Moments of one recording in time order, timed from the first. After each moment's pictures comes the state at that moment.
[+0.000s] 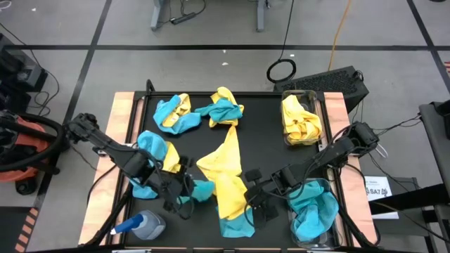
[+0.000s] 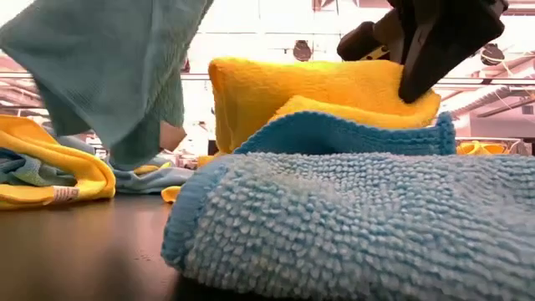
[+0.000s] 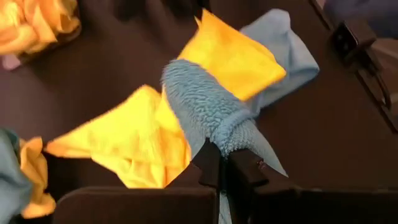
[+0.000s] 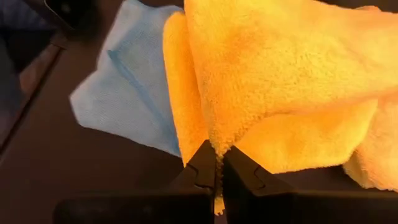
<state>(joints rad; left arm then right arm) -0.55 1.44 1.37 -0.86 -0.29 -0.07 0.45 1.68 1.15 -0.46 0.01 0.09</state>
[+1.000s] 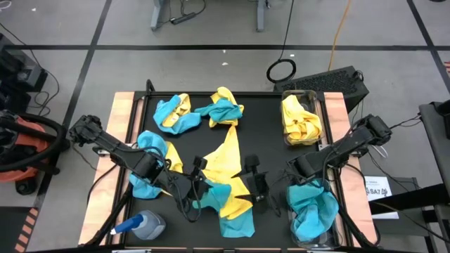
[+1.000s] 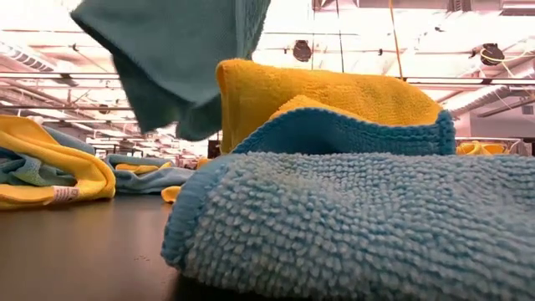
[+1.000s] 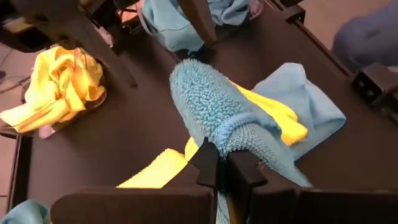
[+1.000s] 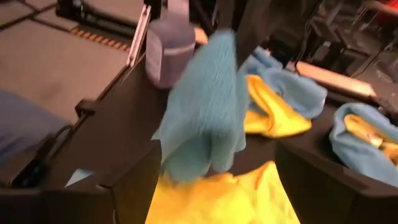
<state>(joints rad) -0.50 1.50 1.37 -0.59 -0.31 0.17 0.45 1.50 1.15 -0.10 0.30 -0.05</state>
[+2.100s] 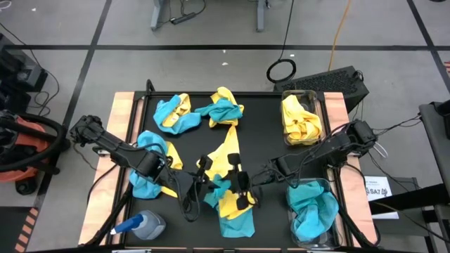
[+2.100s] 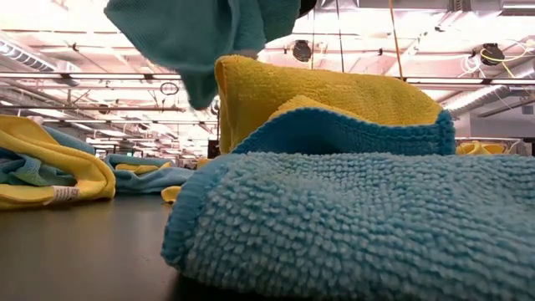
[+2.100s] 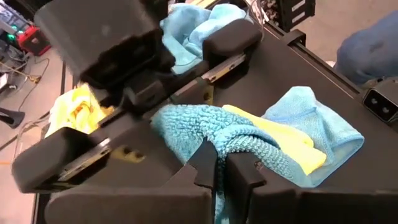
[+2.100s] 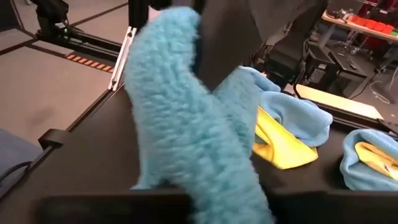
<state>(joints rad) -0.48 1.51 1.37 -0.47 -0.28 0.33 0.34 1.68 1.15 0.21 0.19 -0.13</state>
